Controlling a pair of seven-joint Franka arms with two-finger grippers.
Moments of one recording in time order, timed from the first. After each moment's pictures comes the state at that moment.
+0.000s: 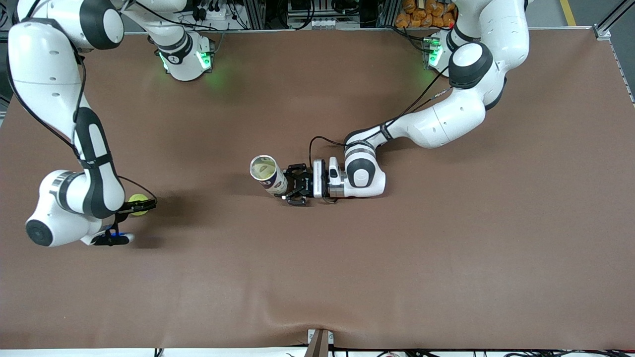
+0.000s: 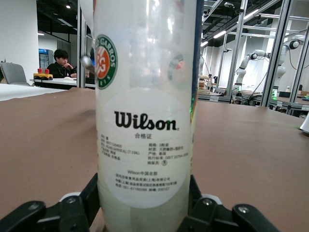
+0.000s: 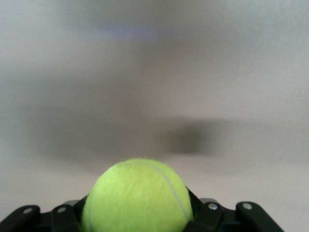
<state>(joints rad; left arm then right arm) -0.10 1.49 -0.96 -1.31 -1.29 2.58 2.58 -0.05 0.76 -0.09 -1.45 0.14 1.72 -0.23</state>
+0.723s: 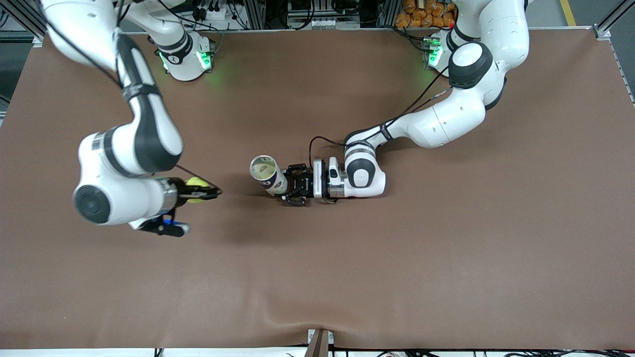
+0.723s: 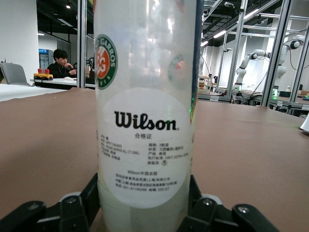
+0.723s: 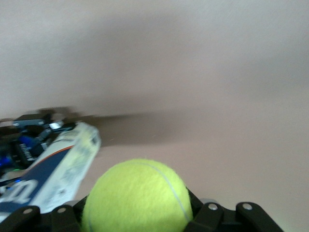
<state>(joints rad) -0.10 1.49 -0.96 -1.31 -1.29 2.58 2.58 0.31 0.55 -0.05 -1.38 0.27 1.59 0.42</state>
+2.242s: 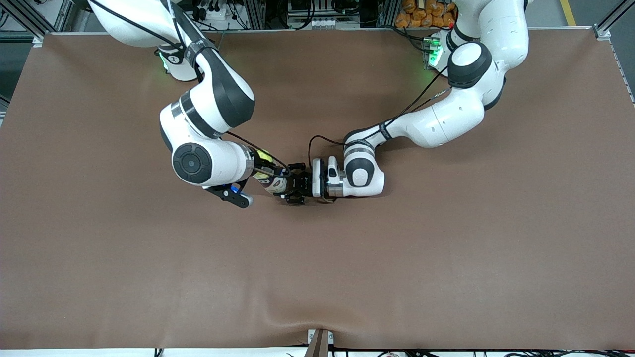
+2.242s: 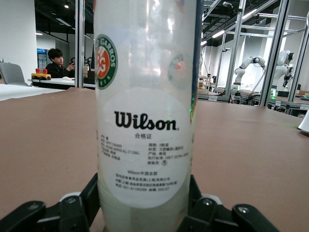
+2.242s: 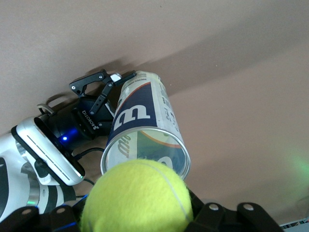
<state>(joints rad) -0.11 1.49 -0.96 -1.31 -1.29 2.58 2.58 0.40 0.55 0.12 -1.35 0.27 1.61 0.92</state>
